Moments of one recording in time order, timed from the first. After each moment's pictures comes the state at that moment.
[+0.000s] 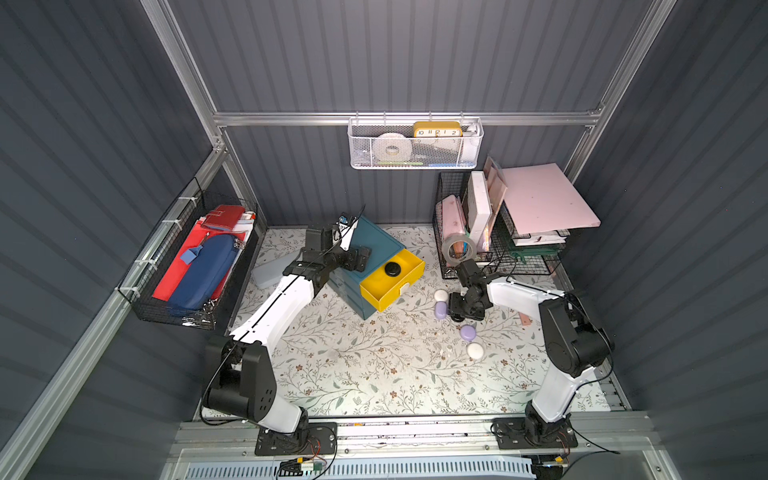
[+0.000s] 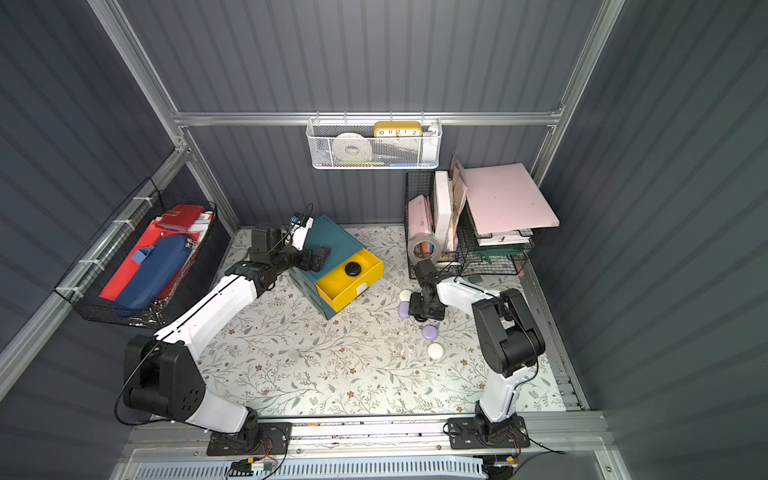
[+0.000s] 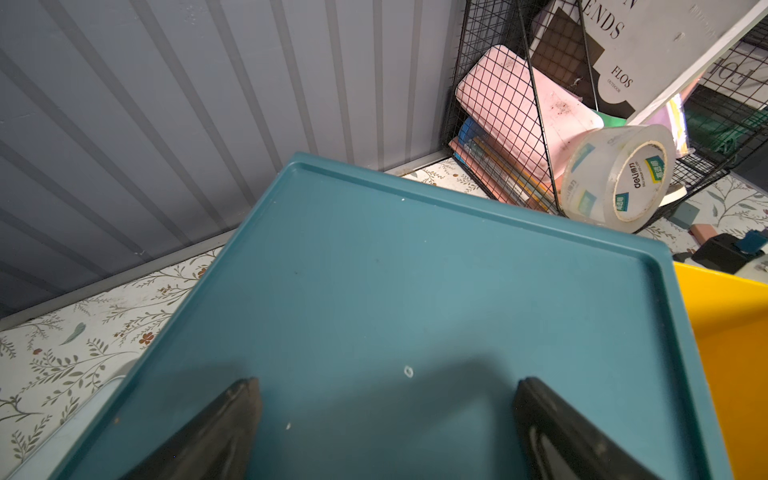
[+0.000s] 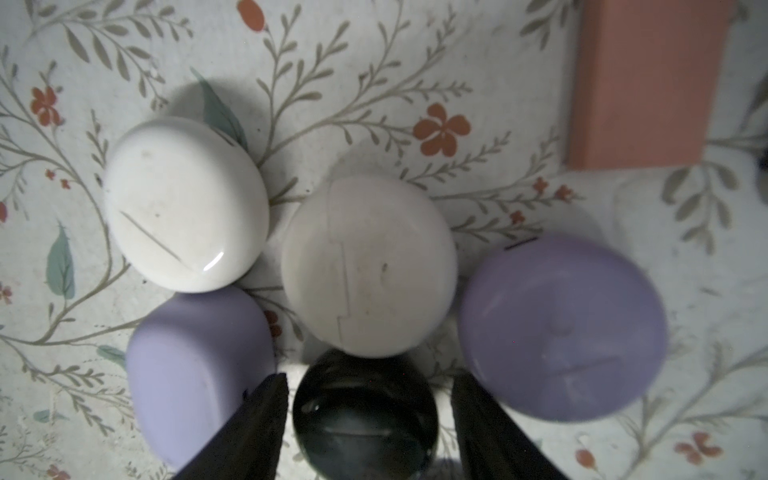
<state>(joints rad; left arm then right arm) -0.28 1.53 1.22 -0.19 0.23 0.17 0.38 1.81 1.09 -0.59 -0.02 0.53</state>
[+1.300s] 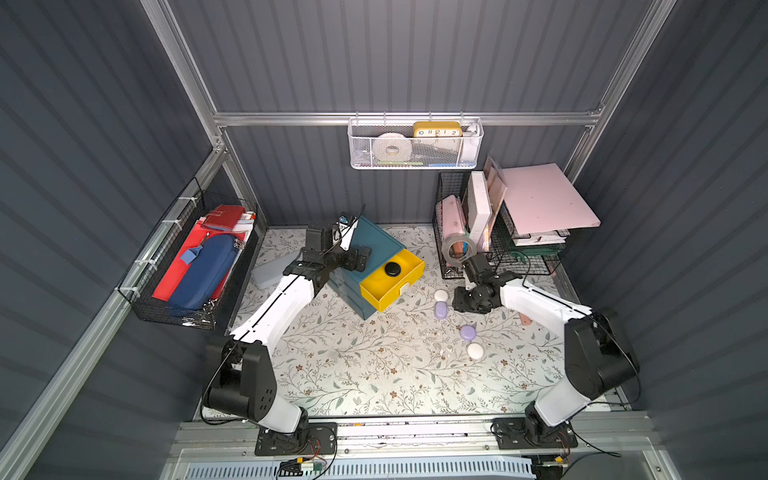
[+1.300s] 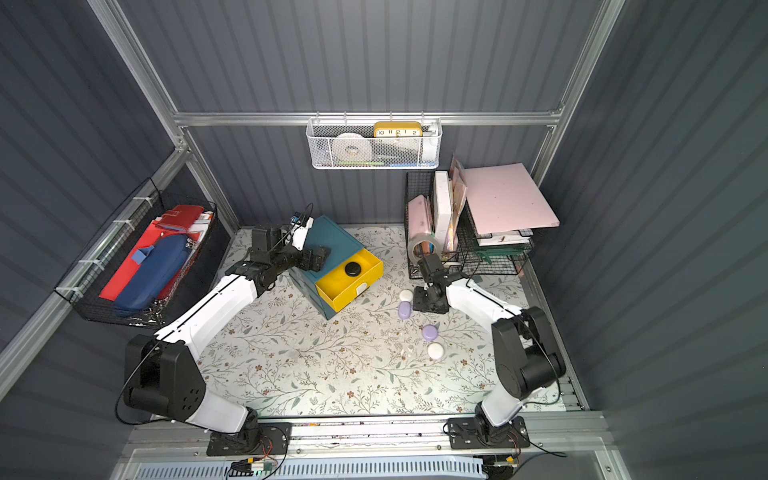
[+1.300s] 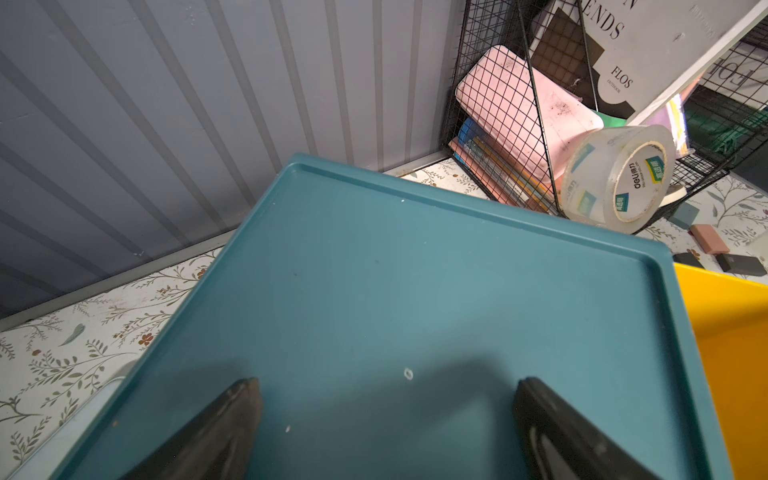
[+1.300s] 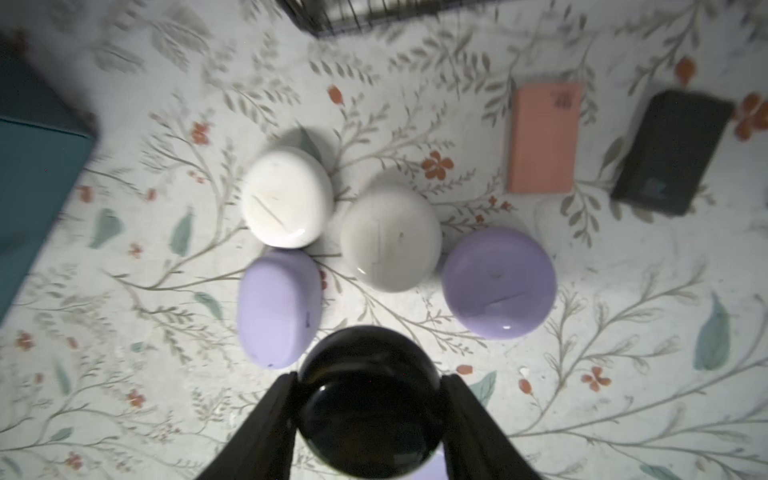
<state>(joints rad) -0.28 1.54 1.23 -0.19 0.23 0.17 0.38 1.59 1.07 -0.60 -0.02 0.46</state>
